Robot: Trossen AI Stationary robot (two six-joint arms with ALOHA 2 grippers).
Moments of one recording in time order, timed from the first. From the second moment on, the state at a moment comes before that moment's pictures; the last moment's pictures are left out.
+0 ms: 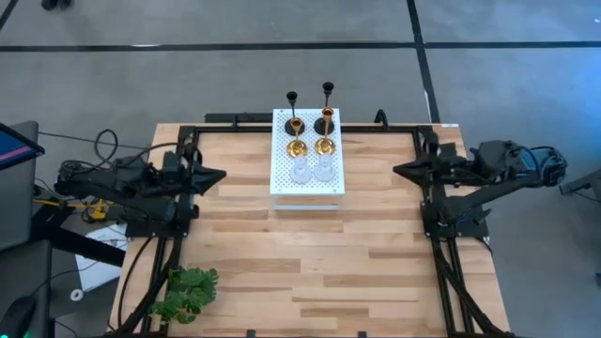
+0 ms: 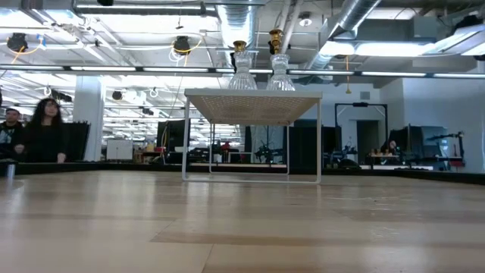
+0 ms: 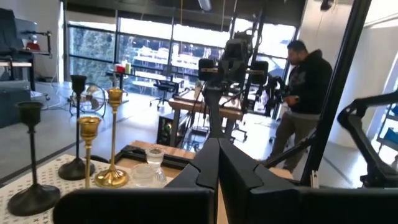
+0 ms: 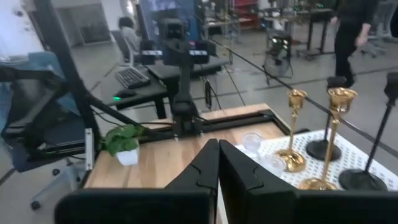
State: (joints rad) left arm -0.24 0.33 0.64 0.00 -0.37 -0.06; right arm 0.30 0.65 1.03 -0.50 0.42 0.15
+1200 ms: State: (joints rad) left arm -0.24 0.19 0.54 0.03 -0.37 -0.11; right arm 0.30 0.01 0.50 -0.31 0.33 0.19
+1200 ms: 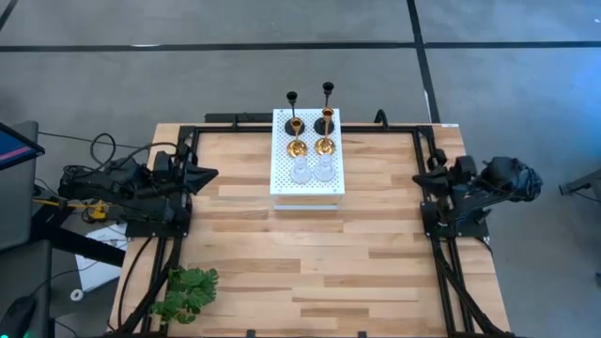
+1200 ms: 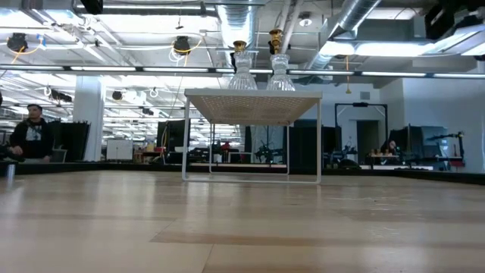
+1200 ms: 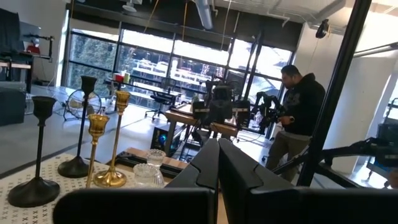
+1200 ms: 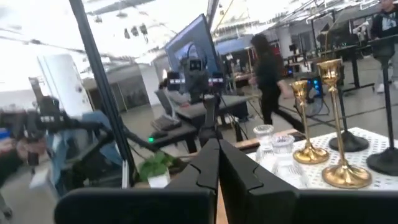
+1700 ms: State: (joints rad) left arm -0.24 0.19 0.54 0.03 -0.37 -0.11; right arm 0.30 0.00 0.11 -0.06 0.34 0.27
